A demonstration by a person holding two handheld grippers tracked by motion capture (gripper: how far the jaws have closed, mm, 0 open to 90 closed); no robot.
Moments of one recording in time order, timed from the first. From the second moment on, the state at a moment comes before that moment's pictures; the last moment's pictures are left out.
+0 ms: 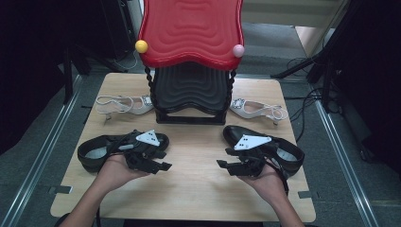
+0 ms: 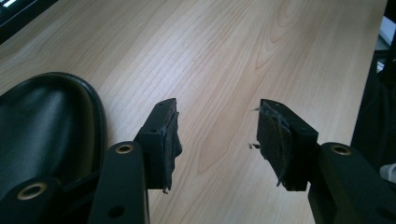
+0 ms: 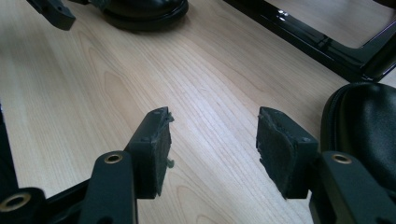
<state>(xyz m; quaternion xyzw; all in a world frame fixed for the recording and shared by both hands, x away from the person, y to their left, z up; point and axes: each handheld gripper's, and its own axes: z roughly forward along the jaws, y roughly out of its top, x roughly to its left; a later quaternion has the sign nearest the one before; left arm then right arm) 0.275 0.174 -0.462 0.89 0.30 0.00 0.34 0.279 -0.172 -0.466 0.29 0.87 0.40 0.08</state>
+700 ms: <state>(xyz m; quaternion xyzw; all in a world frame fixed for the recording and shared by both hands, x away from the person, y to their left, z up) 0.258 0.244 -0.438 0.88 0.36 0.02 0.32 0.291 -0.162 -0.471 0.27 0.88 0.40 0.05</state>
